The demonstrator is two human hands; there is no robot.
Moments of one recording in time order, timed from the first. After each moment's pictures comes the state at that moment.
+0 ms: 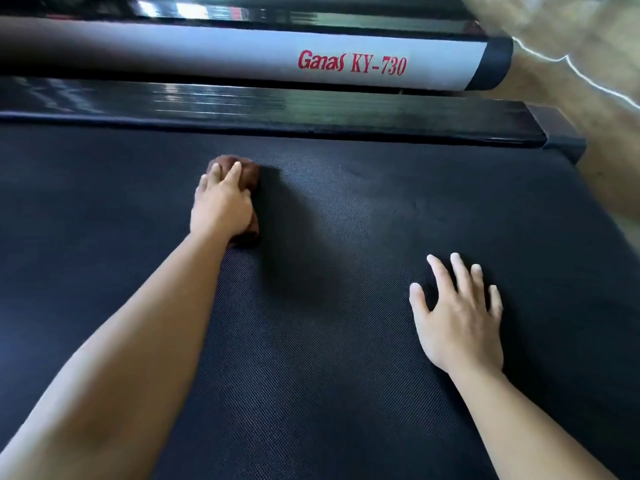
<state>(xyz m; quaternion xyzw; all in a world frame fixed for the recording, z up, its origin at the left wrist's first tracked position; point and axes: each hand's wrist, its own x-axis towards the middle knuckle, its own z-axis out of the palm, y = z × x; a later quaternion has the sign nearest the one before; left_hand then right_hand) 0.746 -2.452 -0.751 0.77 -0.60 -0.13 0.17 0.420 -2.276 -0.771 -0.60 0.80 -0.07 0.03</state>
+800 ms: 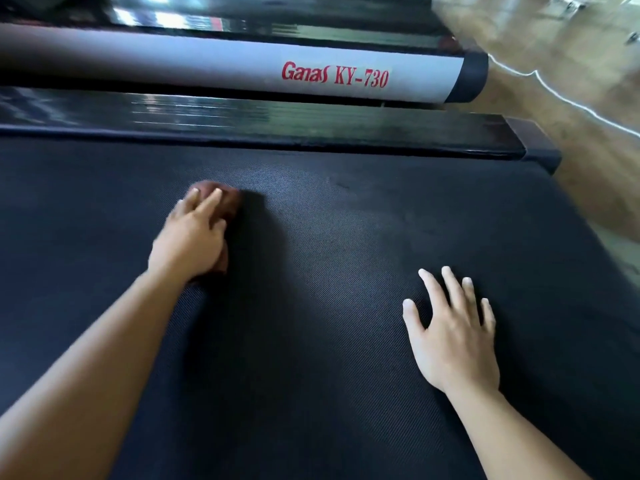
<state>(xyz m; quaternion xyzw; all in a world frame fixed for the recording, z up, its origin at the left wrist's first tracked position) 0.774 -2.431 -0.760 0.73 -0.65 -0.12 0.18 0.421 -2.277 -0.771 -0.59 0.80 -0.06 0.02</state>
